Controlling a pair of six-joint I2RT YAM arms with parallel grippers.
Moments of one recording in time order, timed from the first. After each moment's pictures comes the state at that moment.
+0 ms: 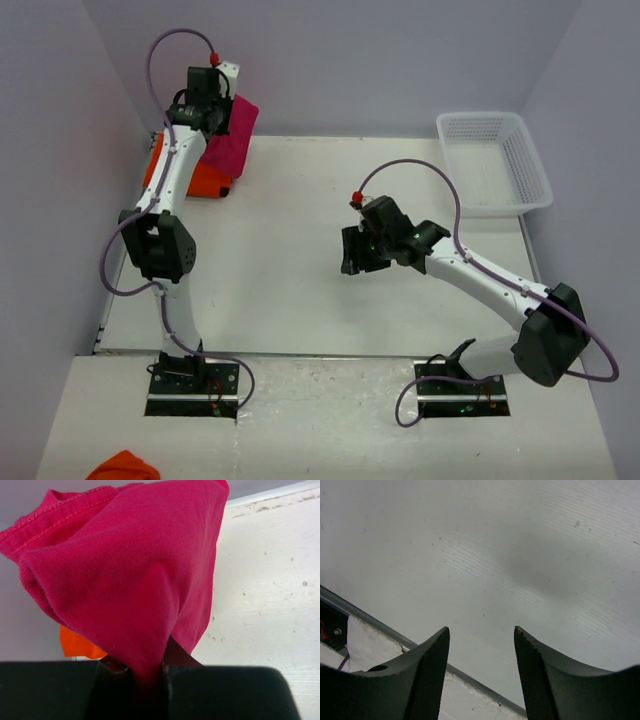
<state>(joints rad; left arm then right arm) -0.13 2.07 2.18 -0.73 -0.15 0.19 0.71 1.37 1.06 -0.62 -0.09 0.47</state>
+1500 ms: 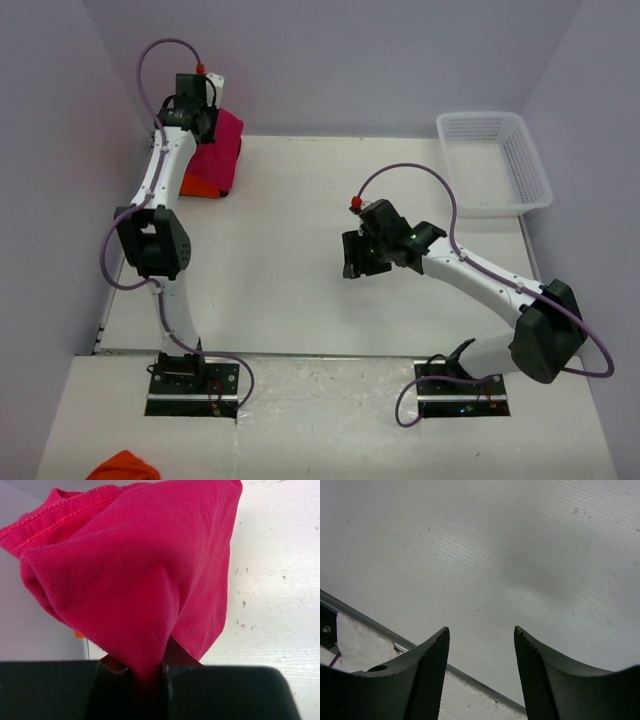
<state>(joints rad) -0.05 2.10 2.14 -0.75 -0.18 0.23 0.71 1.39 1.04 -0.64 -0.09 0.46</state>
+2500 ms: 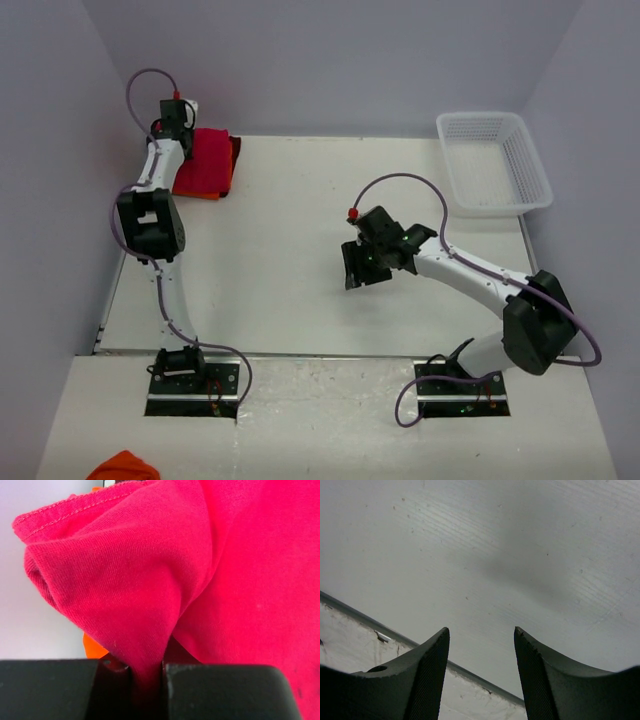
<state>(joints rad) 0.11 2.33 2.11 -0.52 -0.27 0.27 0.71 1.44 1.00 -0.66 -0.13 0.45</state>
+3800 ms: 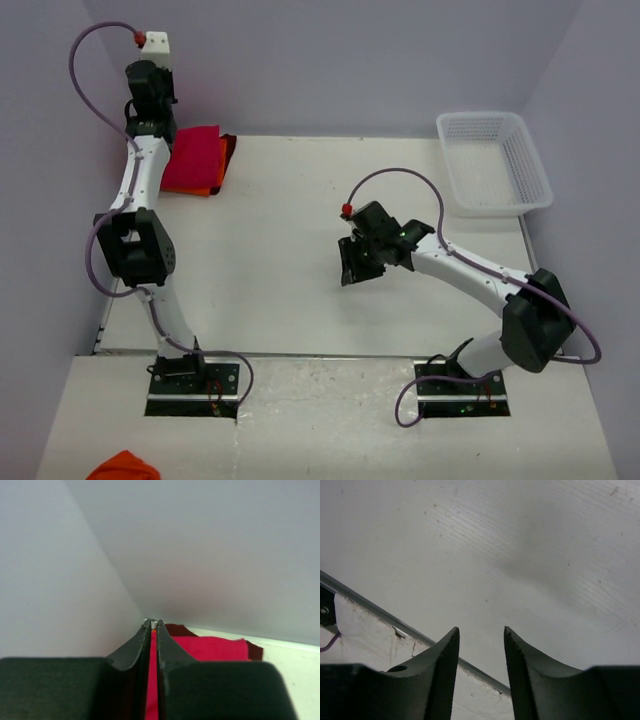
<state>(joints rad) 0.10 1.99 1.95 0.01 -0.25 0.21 0.73 1.48 1.06 -0.66 -0.18 0.45</state>
